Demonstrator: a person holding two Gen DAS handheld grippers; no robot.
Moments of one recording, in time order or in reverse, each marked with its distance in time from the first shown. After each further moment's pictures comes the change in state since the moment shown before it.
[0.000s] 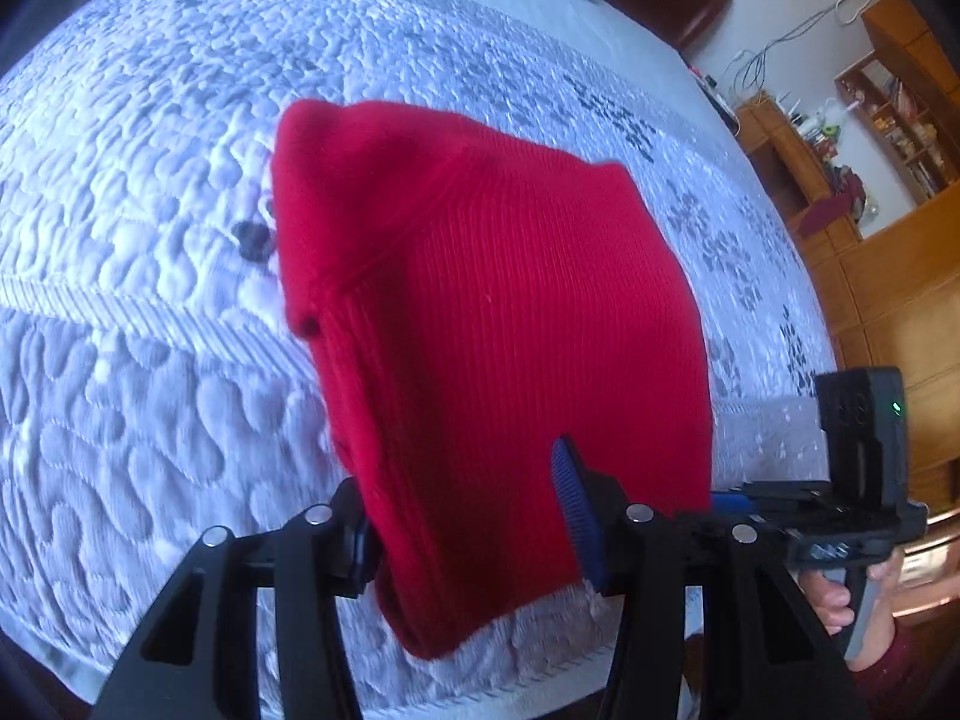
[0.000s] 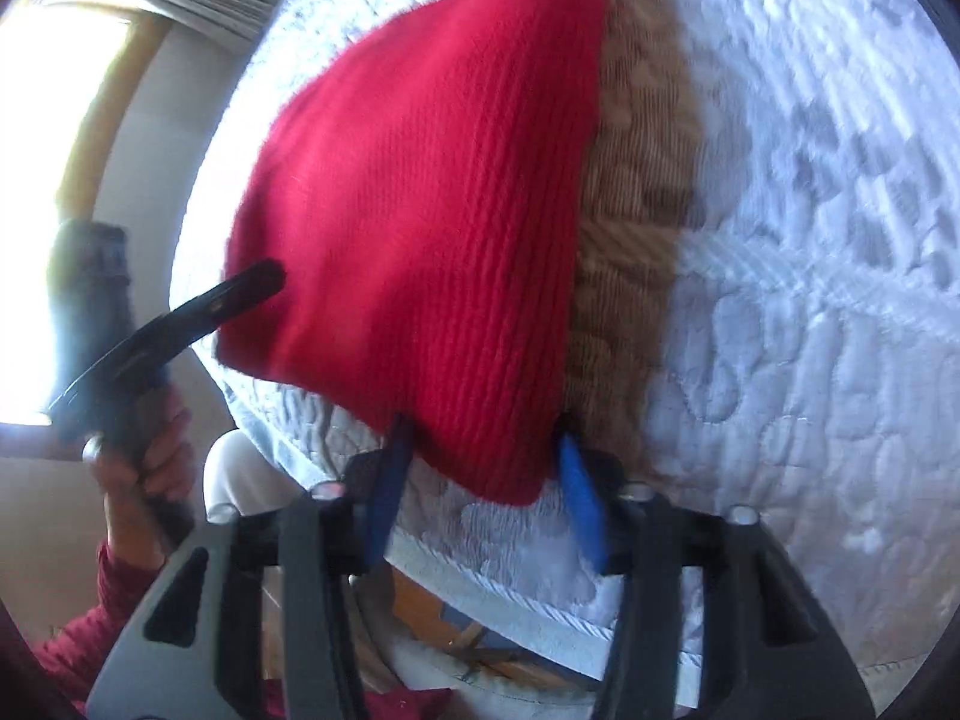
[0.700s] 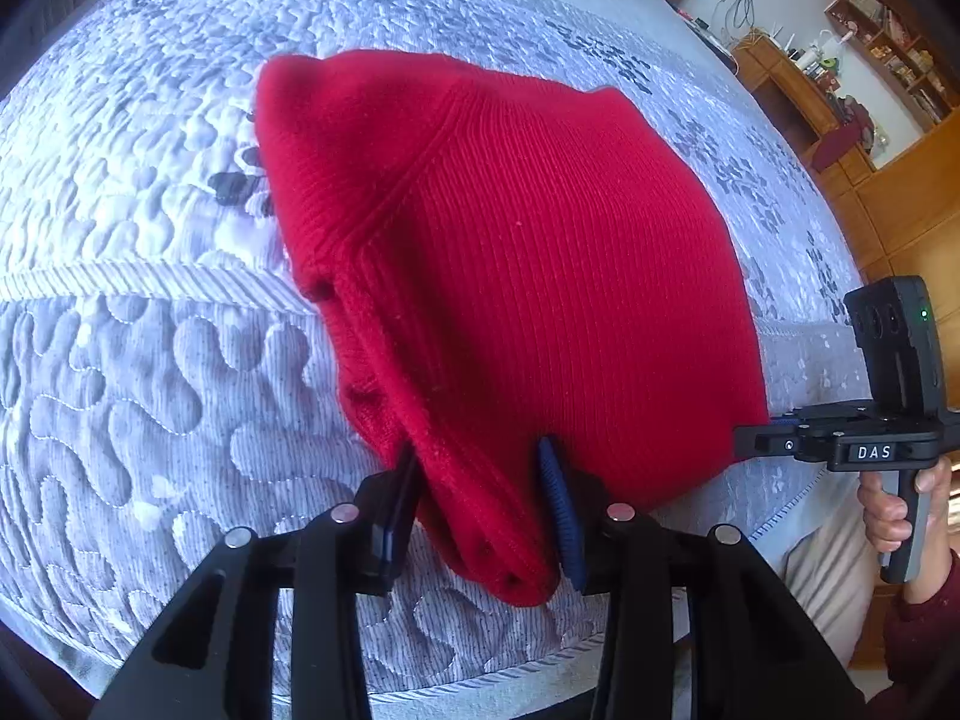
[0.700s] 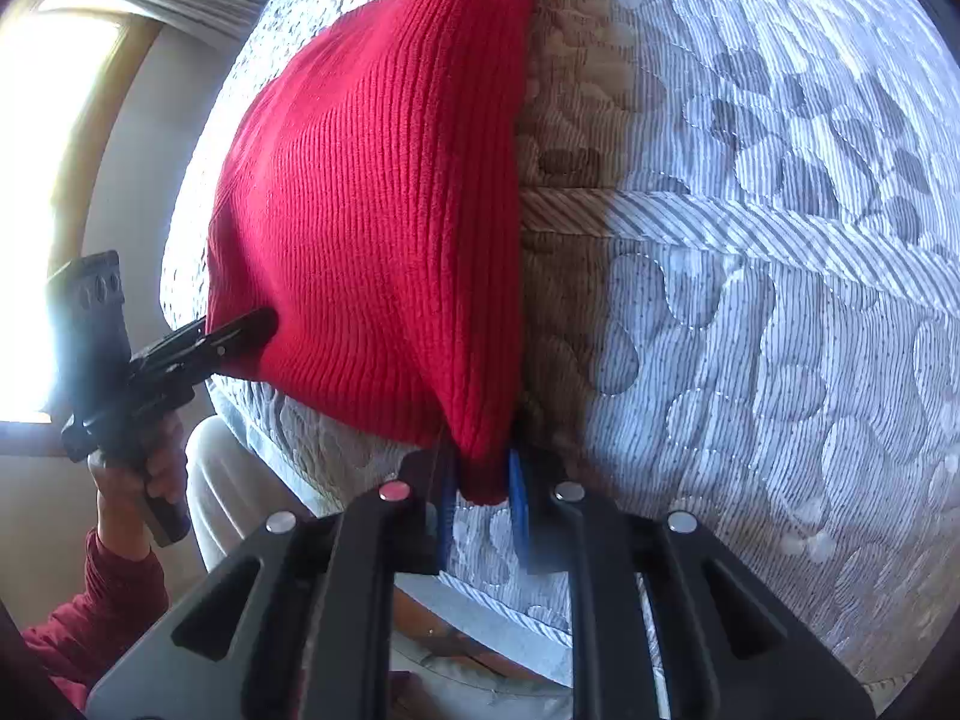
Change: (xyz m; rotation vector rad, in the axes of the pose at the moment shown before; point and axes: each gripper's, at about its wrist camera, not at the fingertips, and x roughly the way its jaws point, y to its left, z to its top) left arm 0.016 -0.010 -0.025 0.109 0.061 0.076; right arm -0.006 -0.028 -0.005 -0.039 0.005 -0.026
